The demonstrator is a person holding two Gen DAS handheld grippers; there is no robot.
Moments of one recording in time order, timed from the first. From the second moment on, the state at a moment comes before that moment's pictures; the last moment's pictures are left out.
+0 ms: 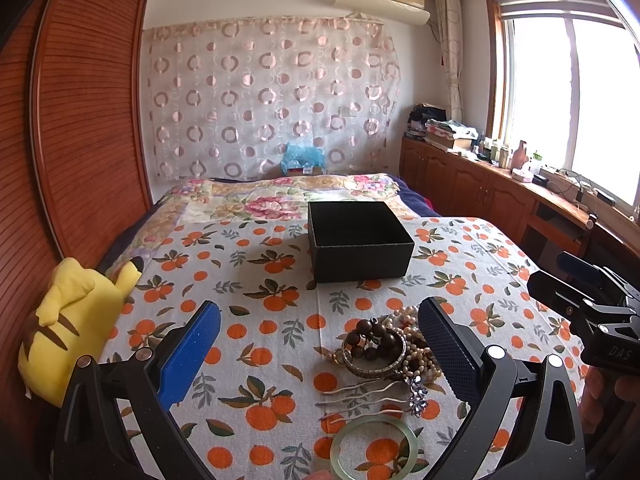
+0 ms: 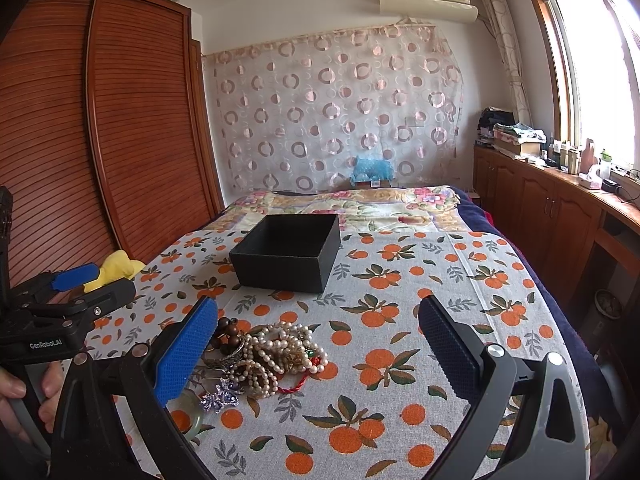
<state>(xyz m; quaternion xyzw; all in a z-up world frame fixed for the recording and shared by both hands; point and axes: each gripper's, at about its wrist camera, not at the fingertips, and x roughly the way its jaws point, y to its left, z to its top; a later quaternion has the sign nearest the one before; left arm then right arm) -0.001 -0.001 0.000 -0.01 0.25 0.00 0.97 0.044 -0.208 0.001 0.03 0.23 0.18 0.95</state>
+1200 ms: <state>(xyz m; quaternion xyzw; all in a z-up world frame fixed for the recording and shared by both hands) 0.034 0.003 -0.041 -0.02 0.33 -0.04 0.94 0.055 -0.205 -0.033 0.00 0.27 0.20 0.94</state>
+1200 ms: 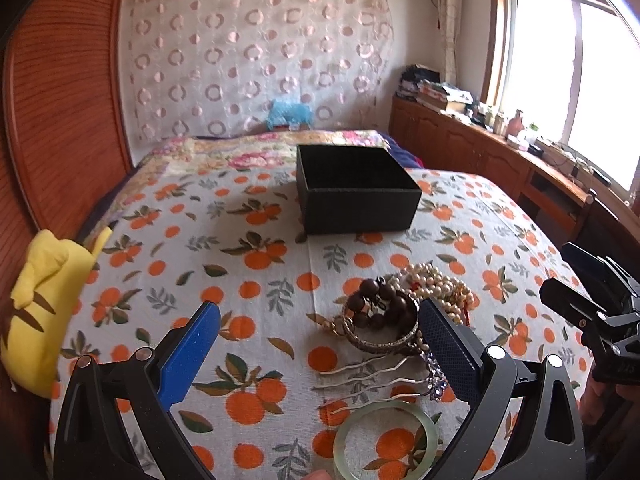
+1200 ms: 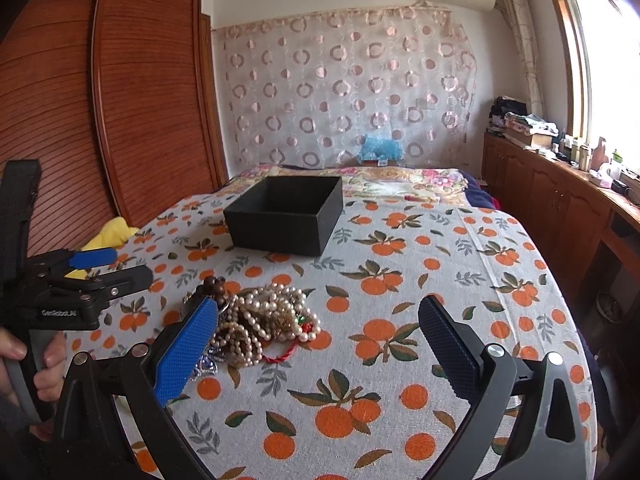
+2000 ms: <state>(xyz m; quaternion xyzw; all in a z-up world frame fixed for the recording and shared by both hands) 0.108 -0.023 -0.073 -0.05 0.42 -0.16 0.89 0.067 -0.180 -0.061 -0.01 0.33 0.27 0.90</state>
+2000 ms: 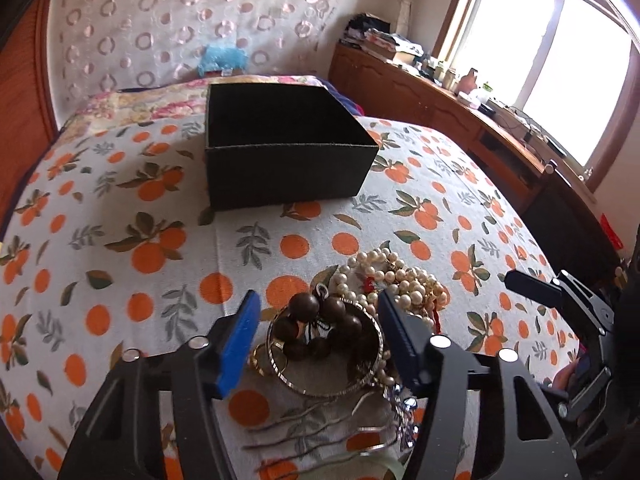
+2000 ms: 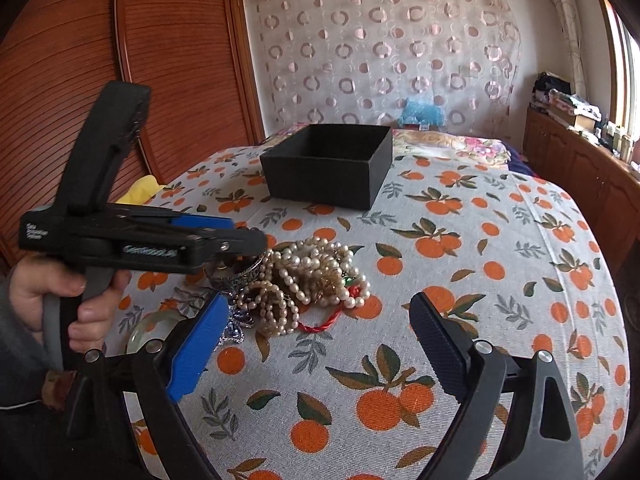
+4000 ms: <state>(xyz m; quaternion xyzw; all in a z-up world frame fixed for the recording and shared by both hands) 0.081 -0.020 -0.028 0.03 0.34 -0.15 0.93 0.082 -0.182 -0.064 -0.03 0.35 0.28 0.89</state>
